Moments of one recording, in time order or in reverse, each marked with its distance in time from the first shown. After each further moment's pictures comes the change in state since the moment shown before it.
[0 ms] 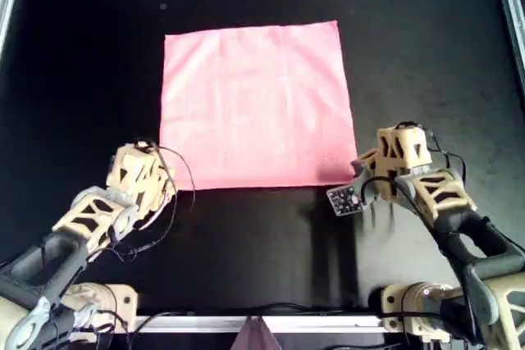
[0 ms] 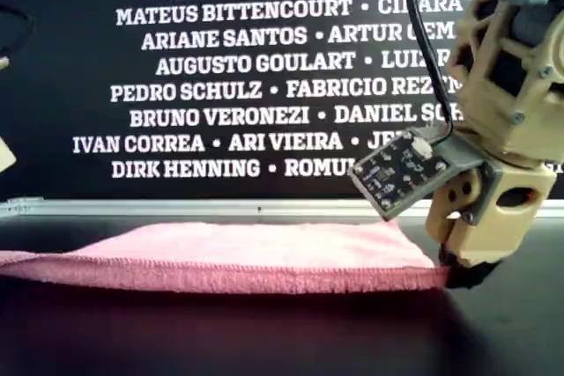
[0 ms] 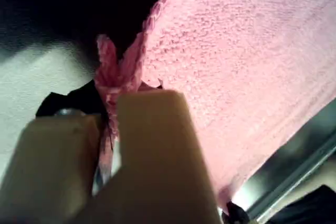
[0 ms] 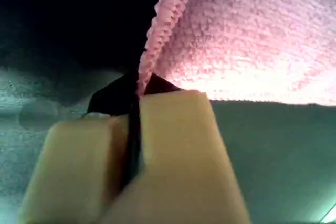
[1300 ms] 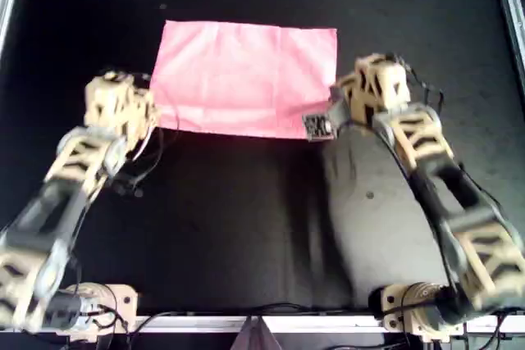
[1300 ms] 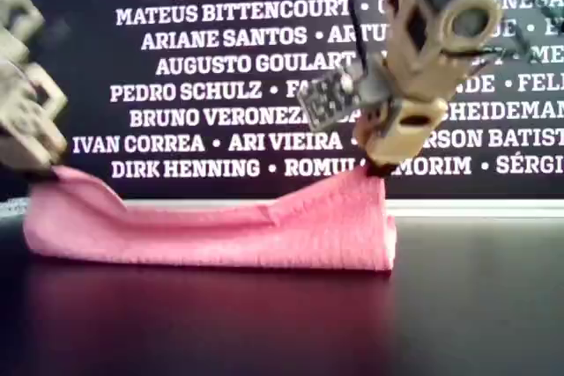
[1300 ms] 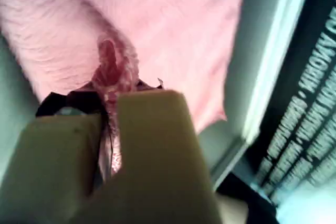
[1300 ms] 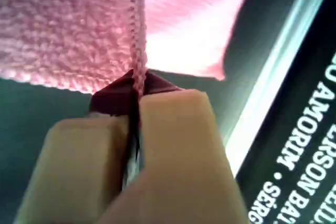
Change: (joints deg) left arm 12.1 -23.6 -37.1 0.0 -0.2 -0.6; right arm 4.0 -25.8 -46.8 0.0 1.7 6.7
